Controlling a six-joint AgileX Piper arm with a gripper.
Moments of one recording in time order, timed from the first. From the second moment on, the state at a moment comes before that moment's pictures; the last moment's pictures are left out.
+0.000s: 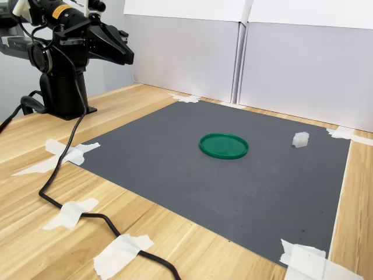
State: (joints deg) arm -1.7 -0.6 -3.1 5.6 15.5 -8.3
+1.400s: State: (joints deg) arm -1.7 -0.4 -4.8 5.6 18.9 -8.3
